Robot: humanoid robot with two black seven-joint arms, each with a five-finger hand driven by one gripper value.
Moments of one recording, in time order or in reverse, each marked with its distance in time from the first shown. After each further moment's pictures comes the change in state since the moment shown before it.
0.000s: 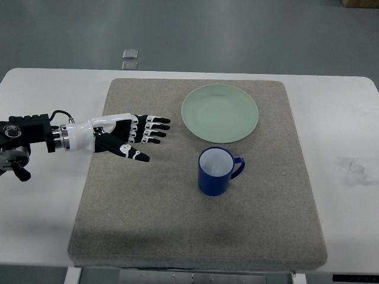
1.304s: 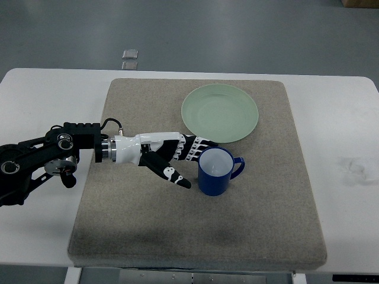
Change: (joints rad) left arm 0.000 -0.207 -0.009 0.010 0.176 0.000 -0.001; right arm 0.000 0.000 0.000 0.000 0.000 0.000 0.000
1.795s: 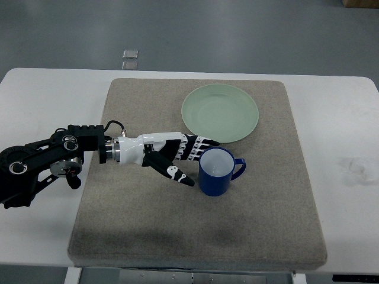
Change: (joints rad) left arm 0.006 -0.047 -0.006 0.067 -0.016 0.000 -0.003; right arm 0.000 0.000 0.000 0.001 0.000 0.000 0.000
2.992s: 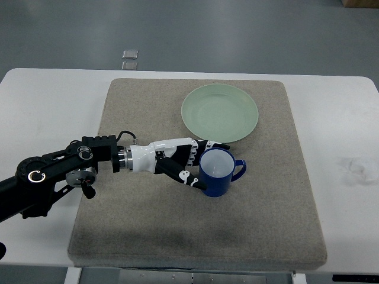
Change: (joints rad) left arm 0.045 -0.091 -0.026 0.051 0.005 0.000 -0.027; right arm 0.000 0.000 0.000 -0.001 0.000 0.000 0.000
